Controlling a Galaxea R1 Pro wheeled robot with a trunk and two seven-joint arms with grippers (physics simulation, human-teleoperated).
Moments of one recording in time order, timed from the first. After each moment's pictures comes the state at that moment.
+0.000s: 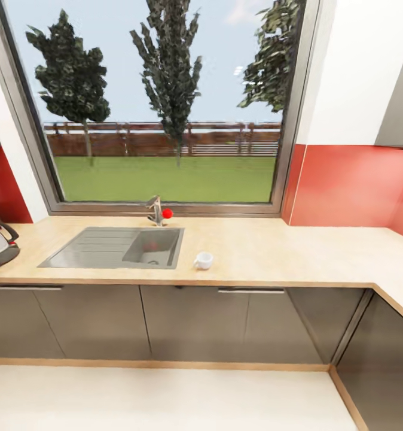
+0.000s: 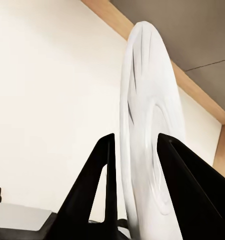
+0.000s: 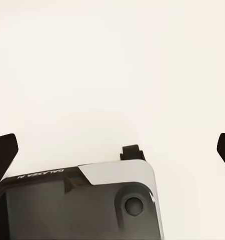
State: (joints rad) left arm -0.27 0.20 -0.09 -0.03 0.76 -0.08 -0.62; right arm -0.42 -0.02 0.30 -0.02 -0.48 0.09 -0.02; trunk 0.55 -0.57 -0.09
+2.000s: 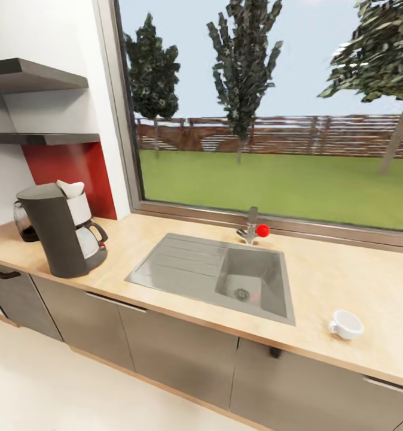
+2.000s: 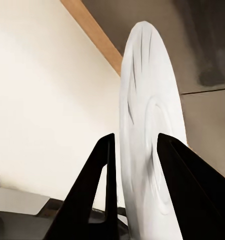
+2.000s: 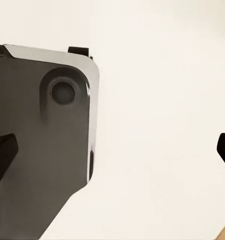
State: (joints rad) left arm -0.25 0.18 -0.09 -0.04 0.77 -0.09 -0.62; right arm -0.15 -0.09 0.32 -0.02 -0.23 0.02 -0.01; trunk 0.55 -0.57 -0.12
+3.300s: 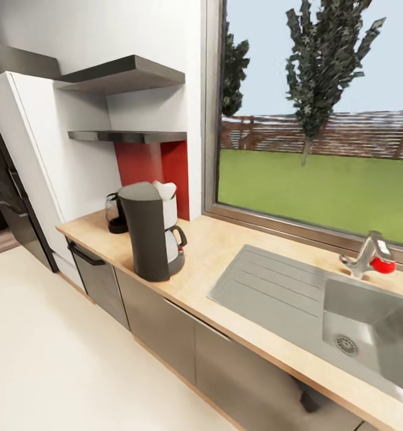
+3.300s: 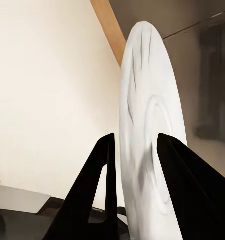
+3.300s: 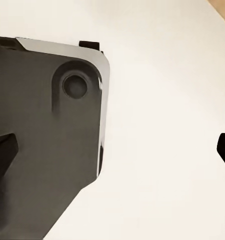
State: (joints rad) left arm -0.25 0.18 -0.09 -0.03 0.77 -0.09 -0.62; right arm -0.14 -0.07 0.32 -0.02 -0.23 0.02 -0.01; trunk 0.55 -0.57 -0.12
